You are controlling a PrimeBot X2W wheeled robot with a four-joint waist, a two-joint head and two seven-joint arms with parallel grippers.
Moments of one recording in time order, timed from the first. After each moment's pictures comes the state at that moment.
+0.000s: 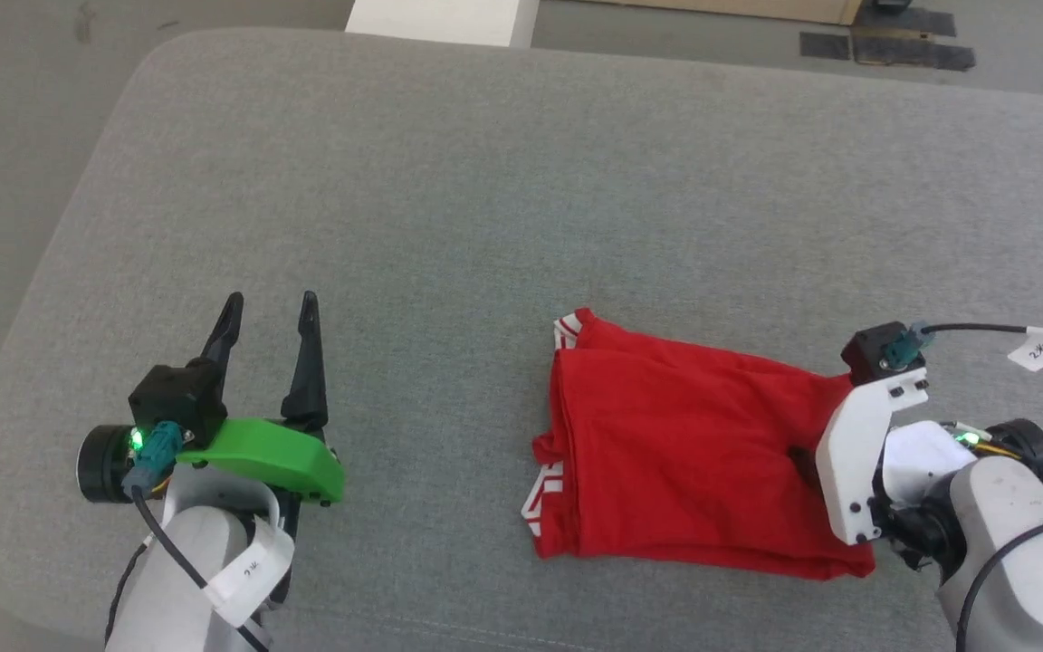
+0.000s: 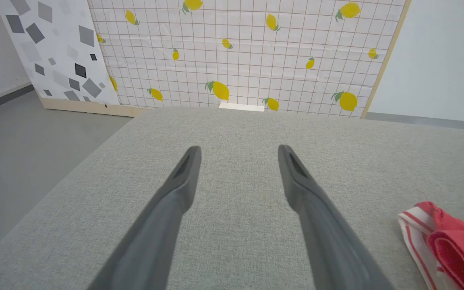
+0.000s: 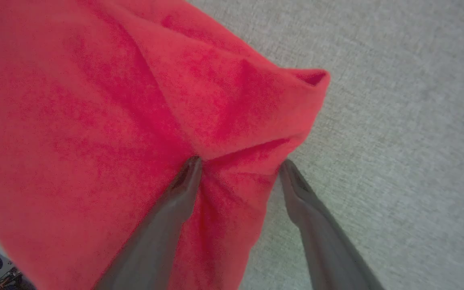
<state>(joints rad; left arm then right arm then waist) -0.27 0.21 -0.18 0.20 -0.31 0.04 -0.22 -0.34 -0.23 0.18 0.35 0.25 0.13 0.79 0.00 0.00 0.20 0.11</state>
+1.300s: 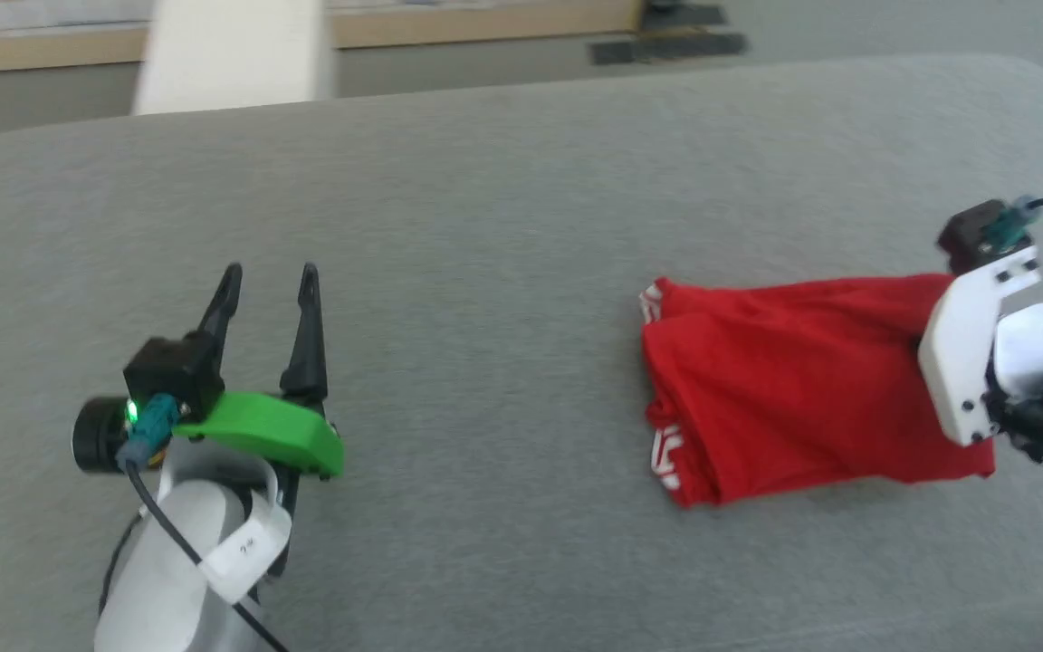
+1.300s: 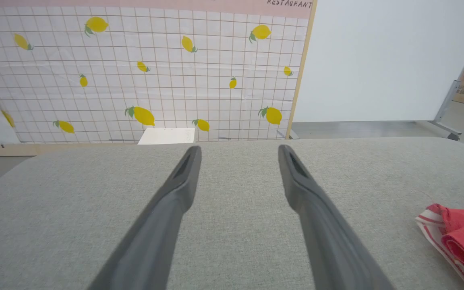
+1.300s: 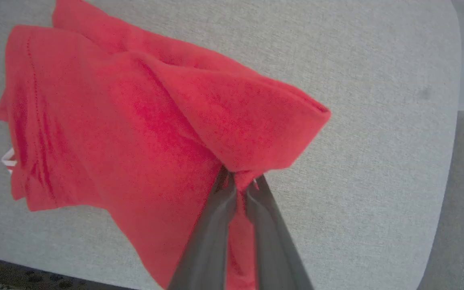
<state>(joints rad) -0.30 0.23 -0.21 0.18 -0.33 0.05 -0.20 -0.53 -0.50 0.29 0.28 0.42 0.13 0.87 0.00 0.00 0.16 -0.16</state>
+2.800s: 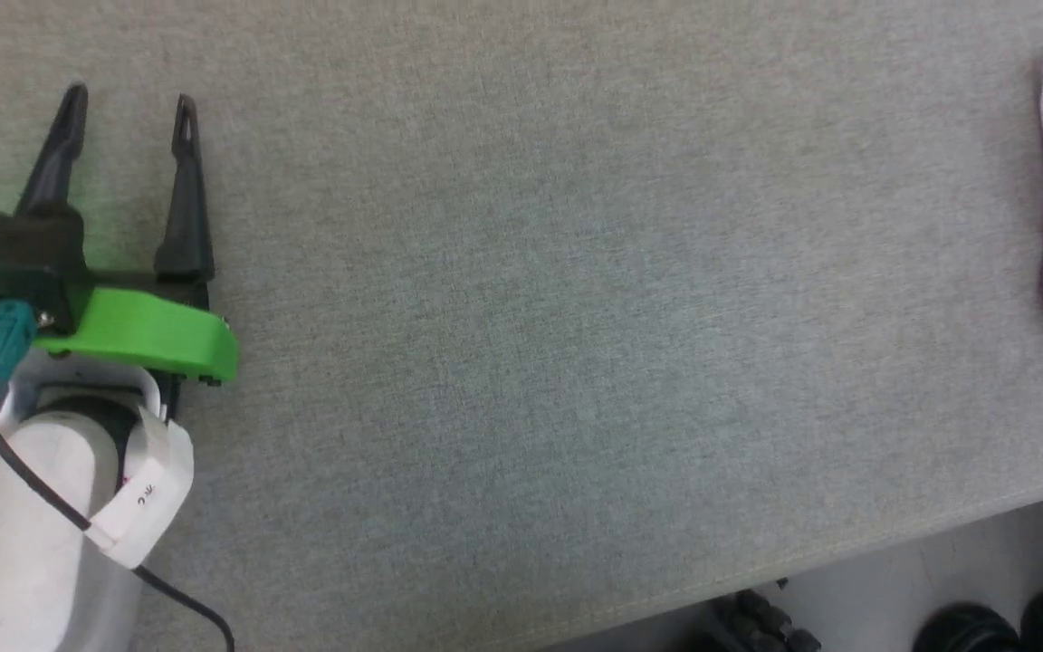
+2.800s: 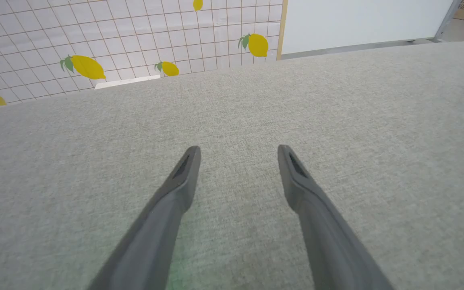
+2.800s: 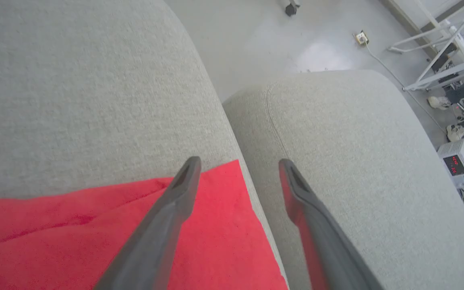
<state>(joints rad) -0.38 0.43 -0.17 -0.23 -0.22 0.15 0.05 -0.97 -0.60 -0.24 0.88 0.09 0.13 0.20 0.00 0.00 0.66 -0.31</state>
